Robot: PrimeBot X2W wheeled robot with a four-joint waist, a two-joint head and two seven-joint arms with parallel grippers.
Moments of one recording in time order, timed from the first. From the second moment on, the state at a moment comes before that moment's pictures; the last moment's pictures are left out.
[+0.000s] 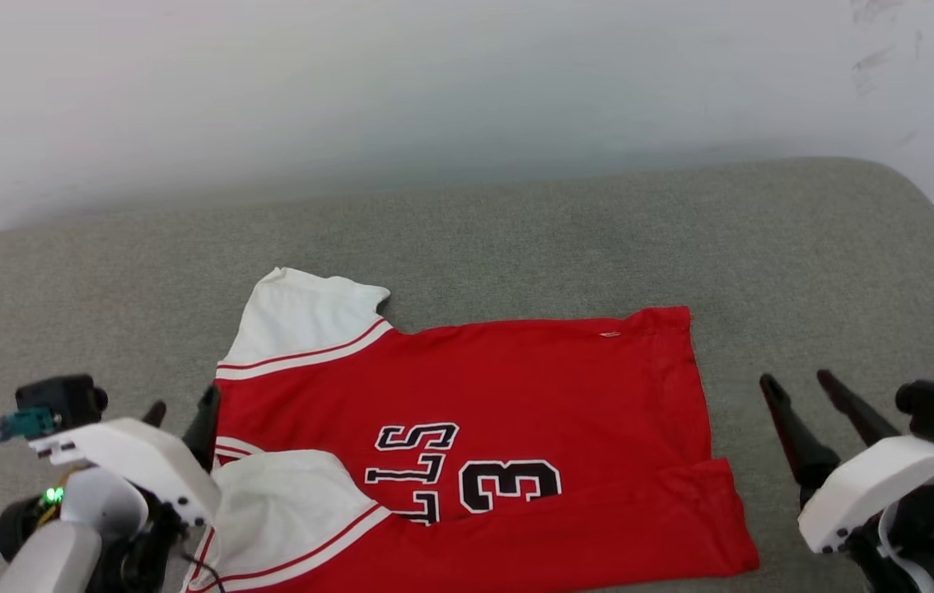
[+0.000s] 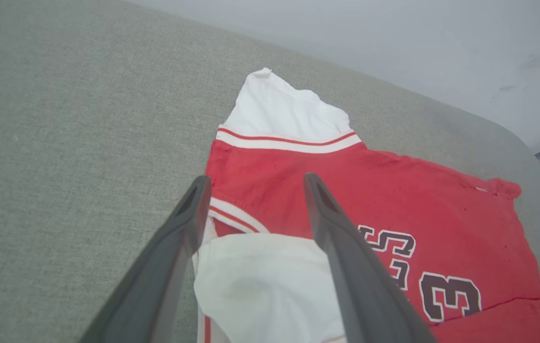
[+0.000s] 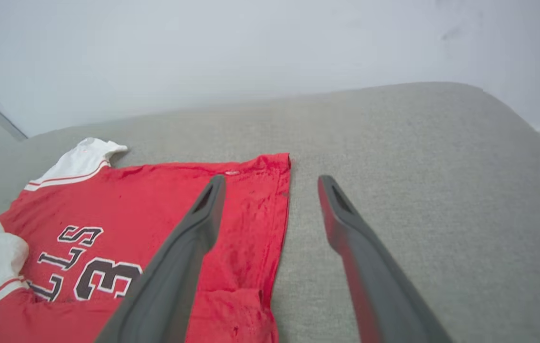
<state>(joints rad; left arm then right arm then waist) -0.13 0.48 -0.25 0.14 -0.88 0.21 0.23 -0.06 -0.22 0.03 0.08 0.42 0.13 0.24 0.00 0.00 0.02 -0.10</state>
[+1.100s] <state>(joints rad) -0.98 0.79 -0.36 0.41 -0.88 0.09 0.98 -0.33 -0.09 0.03 -0.09 0.32 0.13 0.00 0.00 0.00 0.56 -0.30</state>
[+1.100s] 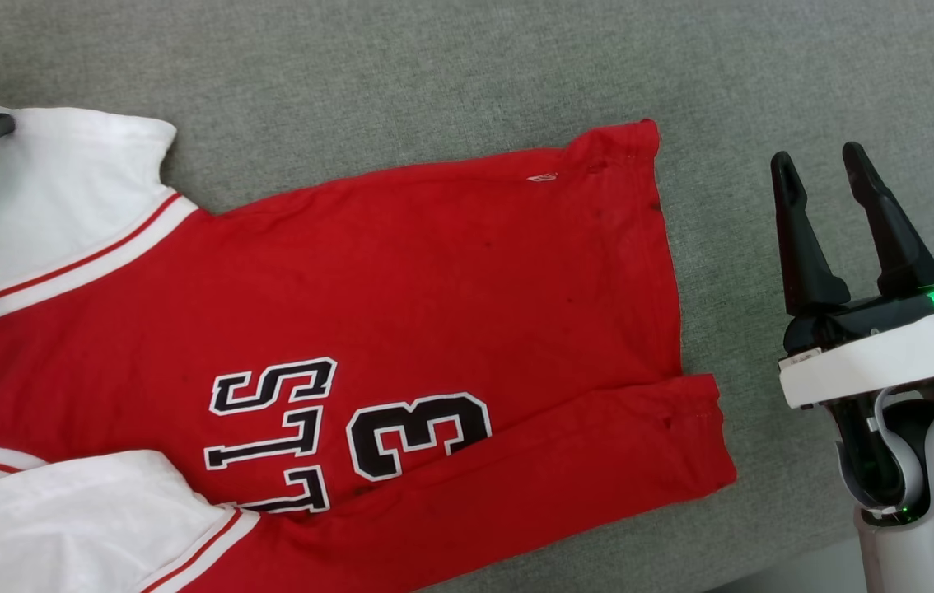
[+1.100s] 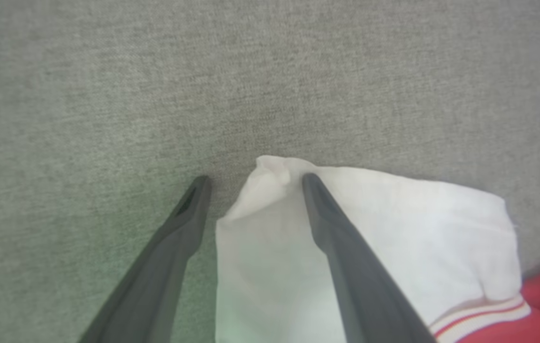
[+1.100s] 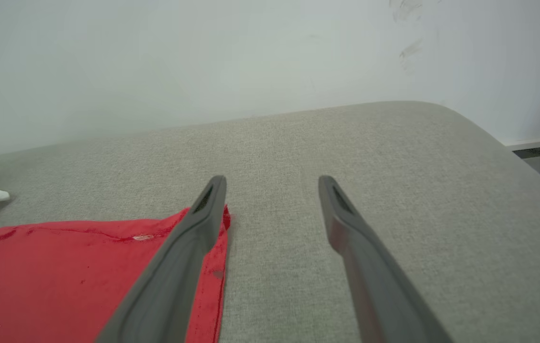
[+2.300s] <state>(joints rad) -0.99 0.53 -0.43 0.38 -0.88 0.03 0.74 -0.71 -0.30 0.12 0.40 0.57 0.13 0.72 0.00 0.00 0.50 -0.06</state>
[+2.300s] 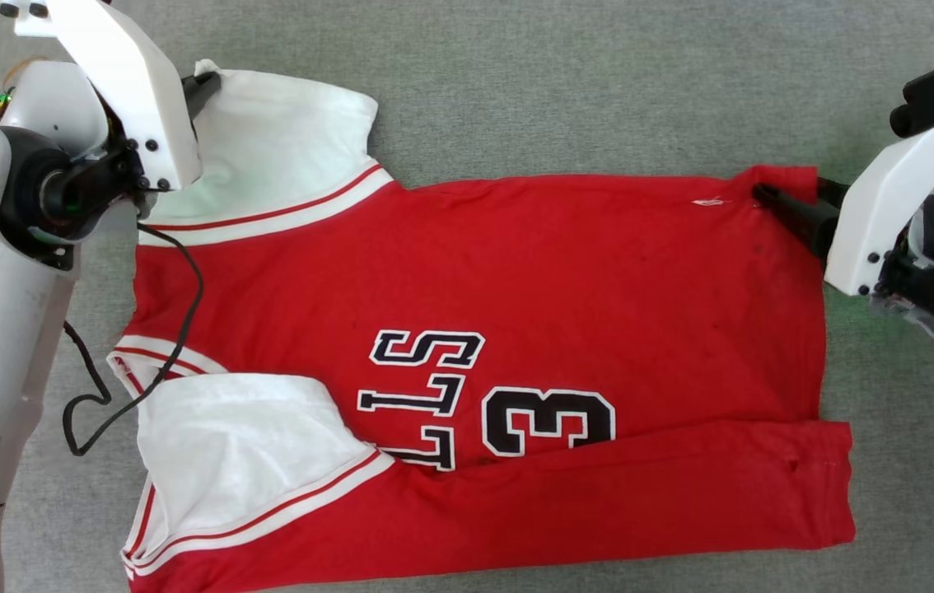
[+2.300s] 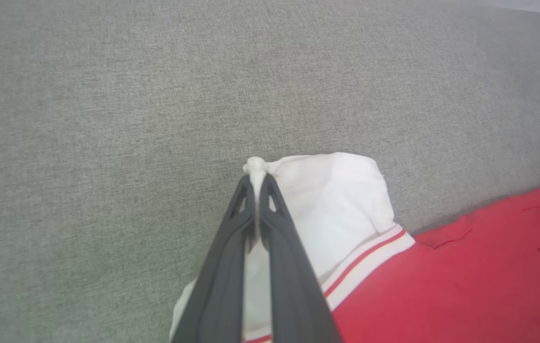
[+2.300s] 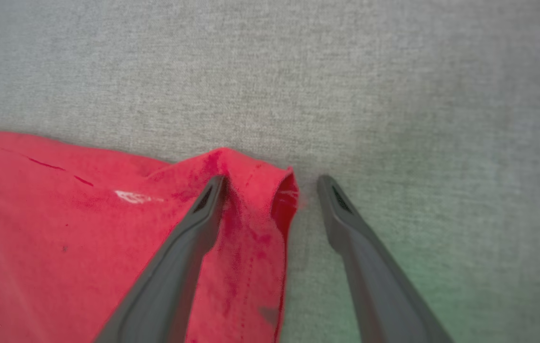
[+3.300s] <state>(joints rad) -0.33 0.56 -0.28 0.16 -0.98 0.11 0.39 -0.38 -0.26 0.04 0.32 0.54 0.13 0.67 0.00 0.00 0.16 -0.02</state>
